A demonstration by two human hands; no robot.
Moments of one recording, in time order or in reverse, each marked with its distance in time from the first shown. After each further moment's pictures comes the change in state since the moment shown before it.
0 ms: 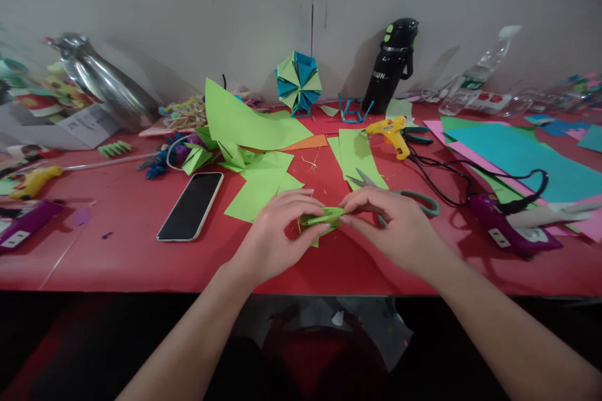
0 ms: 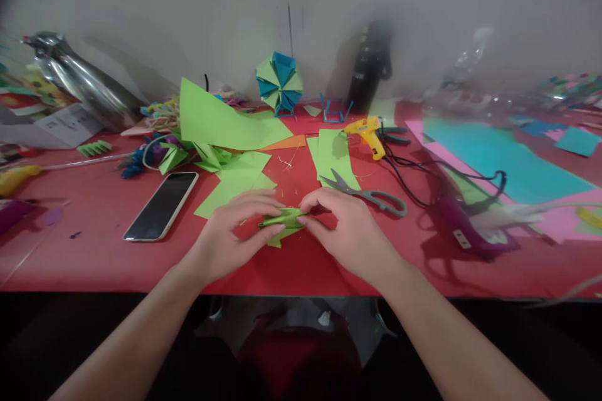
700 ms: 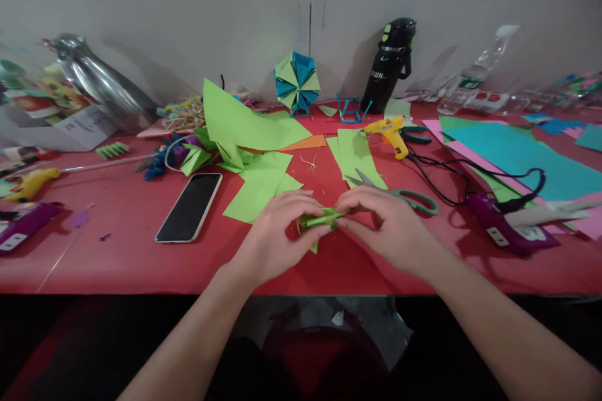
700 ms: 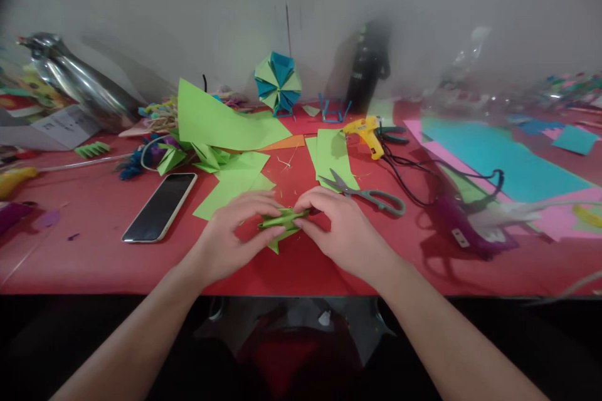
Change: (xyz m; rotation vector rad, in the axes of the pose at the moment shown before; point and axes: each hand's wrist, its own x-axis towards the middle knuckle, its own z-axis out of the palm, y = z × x) left_hand 0.001 -0.002 0.003 0.012 -0.005 0.009; right_hand 0.004 0.001 0.001 0.023 -0.066 -0.062
